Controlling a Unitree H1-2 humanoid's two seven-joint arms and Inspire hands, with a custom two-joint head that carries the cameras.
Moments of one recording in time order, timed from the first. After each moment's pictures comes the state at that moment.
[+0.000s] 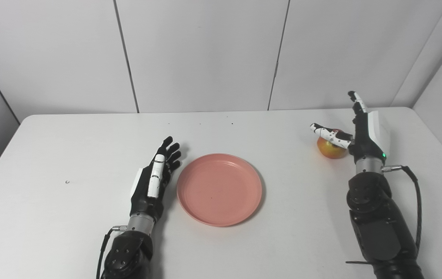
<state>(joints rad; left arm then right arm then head) -0.24 -0.05 -0.01 0.12 -0.11 0.05 -0.06 -0.47 -0.24 -0.03 0.26 -0.54 0.22 -0.27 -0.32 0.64</state>
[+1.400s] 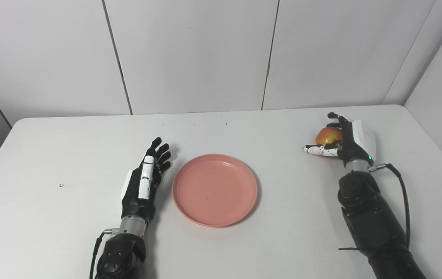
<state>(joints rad) -0.24 -0.05 0.00 0.13 -0.12 0.04 -0.06 -0.52 -0.26 0.01 0.45 -0.50 0.24 -0.29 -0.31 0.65</state>
